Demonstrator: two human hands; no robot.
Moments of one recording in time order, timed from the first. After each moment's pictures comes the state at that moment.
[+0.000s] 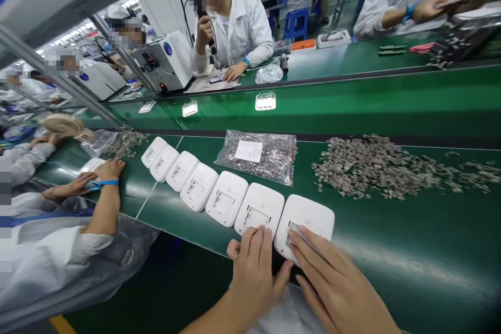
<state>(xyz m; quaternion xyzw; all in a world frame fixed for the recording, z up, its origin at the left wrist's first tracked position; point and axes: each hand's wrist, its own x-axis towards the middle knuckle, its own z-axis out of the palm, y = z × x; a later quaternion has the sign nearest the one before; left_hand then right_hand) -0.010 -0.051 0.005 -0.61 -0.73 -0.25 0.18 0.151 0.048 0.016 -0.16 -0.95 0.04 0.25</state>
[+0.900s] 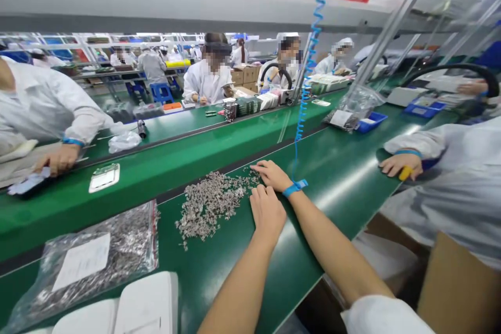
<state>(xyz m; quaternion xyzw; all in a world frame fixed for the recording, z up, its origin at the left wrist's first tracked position) 0.241 0.239 -0.001 -0.75 -0.59 -0.31 -0.04 0.361 0.351 -0.015 -0.48 -0.83 0.01 0.27</state>
